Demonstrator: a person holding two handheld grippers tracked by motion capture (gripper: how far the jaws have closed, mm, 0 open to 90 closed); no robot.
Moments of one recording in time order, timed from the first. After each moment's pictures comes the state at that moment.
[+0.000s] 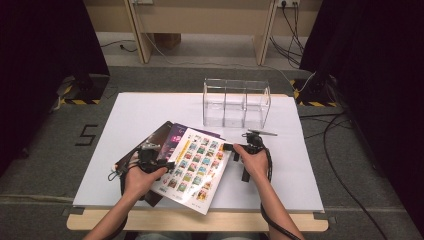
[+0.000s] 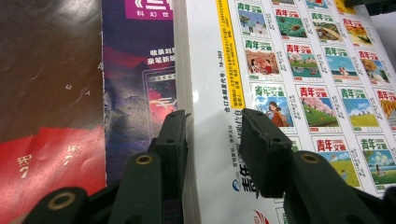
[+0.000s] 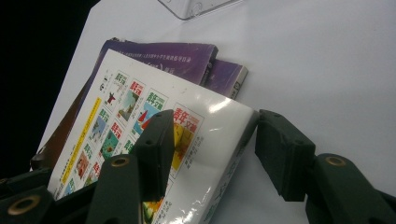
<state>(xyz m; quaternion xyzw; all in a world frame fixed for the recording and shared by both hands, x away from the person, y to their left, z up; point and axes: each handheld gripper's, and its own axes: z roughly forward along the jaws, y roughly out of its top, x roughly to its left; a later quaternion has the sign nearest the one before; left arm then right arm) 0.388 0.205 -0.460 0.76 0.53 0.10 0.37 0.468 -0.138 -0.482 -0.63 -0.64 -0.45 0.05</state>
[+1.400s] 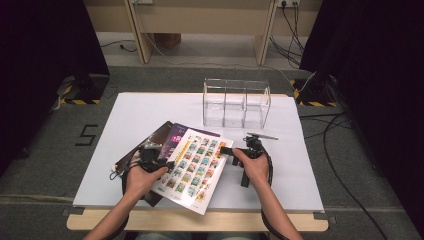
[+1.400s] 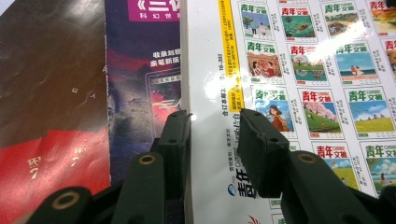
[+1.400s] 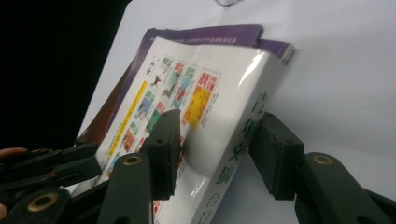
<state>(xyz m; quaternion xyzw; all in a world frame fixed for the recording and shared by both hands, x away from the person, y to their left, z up) 0.389 0.201 -0.457 0.76 0.53 0.12 0.35 0.447 -0.134 -0.473 -0.60 -0.63 -0.48 0.09</state>
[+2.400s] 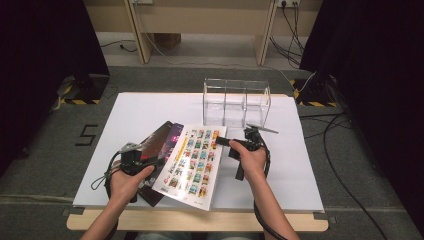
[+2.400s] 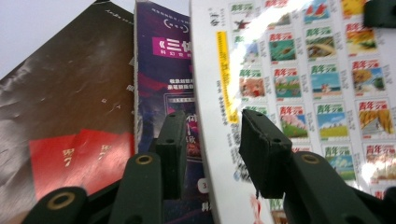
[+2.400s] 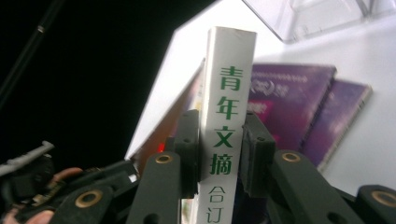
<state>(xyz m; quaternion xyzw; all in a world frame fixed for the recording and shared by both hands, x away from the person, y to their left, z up) 0.366 0.242 -0.447 0.69 0.54 0.11 0.46 0.446 -0.122 -0.433 -0.57 -0.60 -0.54 0.11</state>
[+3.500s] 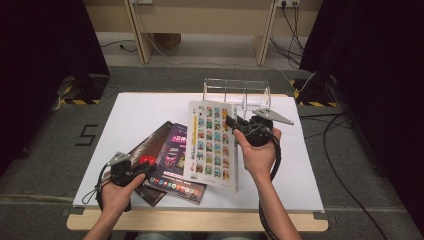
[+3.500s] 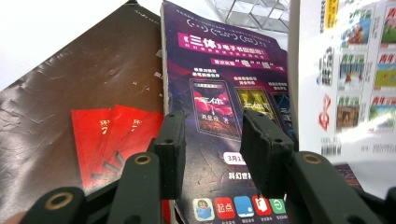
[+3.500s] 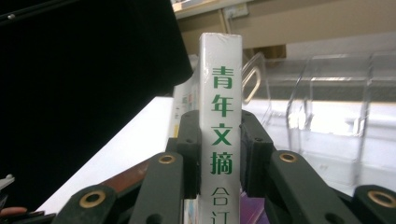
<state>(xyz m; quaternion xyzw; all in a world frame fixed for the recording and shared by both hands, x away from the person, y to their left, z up) 0.344 0.261 -0.464 0.67 0.55 0.14 0.48 0.399 -0.119 -0.330 -0.47 -0.65 -0.57 -0.18</state>
